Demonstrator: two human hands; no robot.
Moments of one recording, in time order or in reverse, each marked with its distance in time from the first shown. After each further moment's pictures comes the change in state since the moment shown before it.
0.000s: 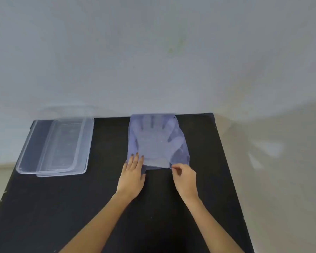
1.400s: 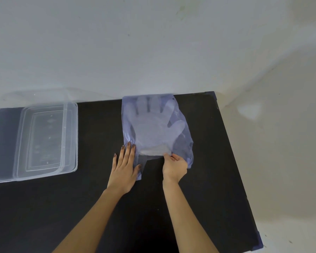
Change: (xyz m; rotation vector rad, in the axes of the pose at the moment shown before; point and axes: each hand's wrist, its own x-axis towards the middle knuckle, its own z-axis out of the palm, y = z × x) left_hand 0.023 -0.064 0.034 0.017 -0.130 0.060; right_hand 0.026 -0.033 0.084 0.501 0.491 0.650
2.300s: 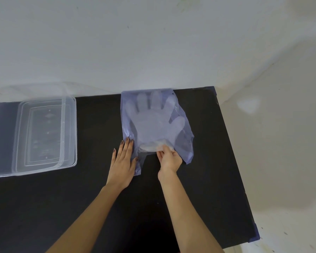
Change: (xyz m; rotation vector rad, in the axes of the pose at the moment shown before) left_hand -0.003 -0.003 -0.001 -0.159 0.085 0.014; right_hand -0.002 0.001 0.010 0.485 -0.167 0.342
